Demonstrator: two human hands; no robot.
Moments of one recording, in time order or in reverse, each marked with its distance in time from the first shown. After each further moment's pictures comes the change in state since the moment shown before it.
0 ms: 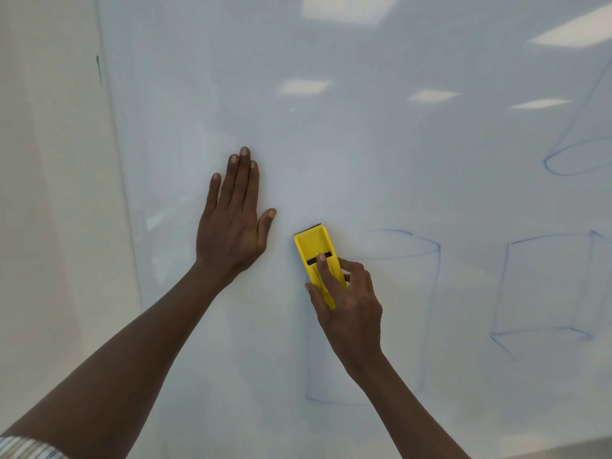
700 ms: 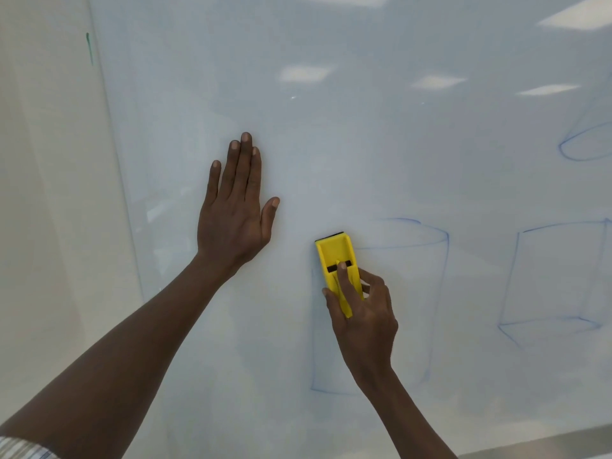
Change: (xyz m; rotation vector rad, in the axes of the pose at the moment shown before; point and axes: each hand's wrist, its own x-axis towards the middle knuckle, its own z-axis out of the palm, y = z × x) left_hand -0.003 -0.002 0.005 0.000 0.037 0.013; right_hand -0.033 0.009 0.003 0.018 0.029 0.153
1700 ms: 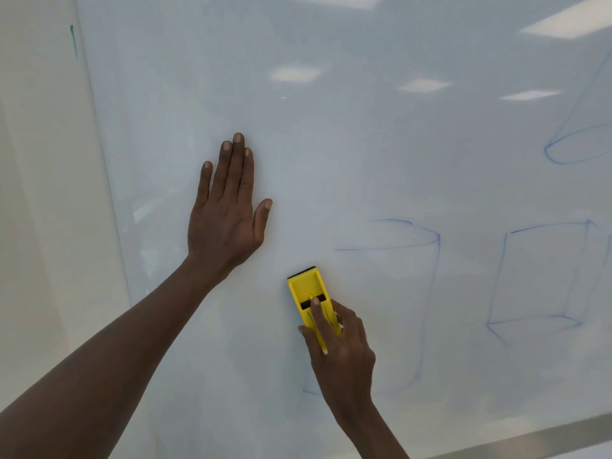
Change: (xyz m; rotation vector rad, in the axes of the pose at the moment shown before) left_hand -0.002 0.000 0.000 -0.013 -0.004 -0.004; right_hand -0.048 -0.005 0.008 -0.031 -0.122 -0.056
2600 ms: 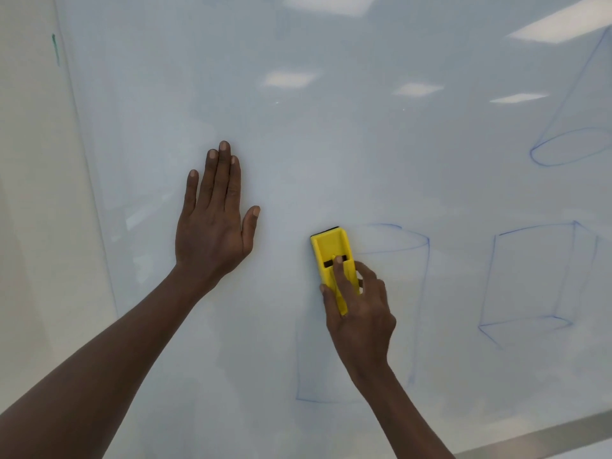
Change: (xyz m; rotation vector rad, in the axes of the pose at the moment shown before) left_hand -0.002 0.001 0.004 0.020 0.026 -0.001; right_hand 0.063 0.018 -0.026 -0.093 0.109 0.078
